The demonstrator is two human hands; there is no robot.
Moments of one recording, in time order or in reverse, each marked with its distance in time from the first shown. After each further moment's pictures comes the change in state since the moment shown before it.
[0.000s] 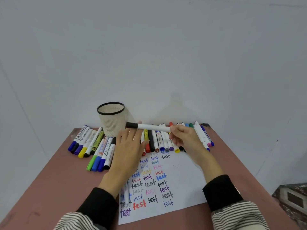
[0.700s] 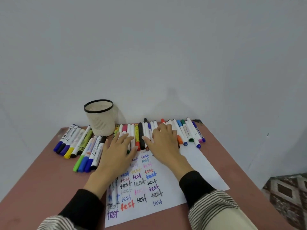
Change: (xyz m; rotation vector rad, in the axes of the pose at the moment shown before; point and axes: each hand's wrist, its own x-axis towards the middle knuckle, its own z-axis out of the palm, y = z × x) left_hand 0.000 -0.006 0.004 -0.041 -0.548 -0.212; right_hand 0.018 0.036 0.037 -1.326 0.144 -0.200
